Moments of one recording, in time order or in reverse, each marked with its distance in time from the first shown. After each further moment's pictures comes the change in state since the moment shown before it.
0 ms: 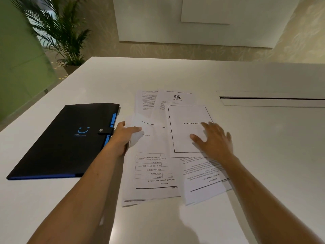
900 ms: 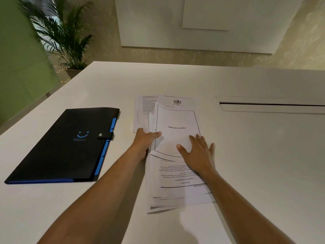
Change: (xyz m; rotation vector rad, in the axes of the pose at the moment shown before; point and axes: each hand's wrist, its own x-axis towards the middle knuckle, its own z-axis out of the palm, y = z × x) left_hand -0.018 0.009 0.072 0.007 -0.007 -0.009; right_hand -0.011 -0.044 0.031 0.092 -0.063 0.064
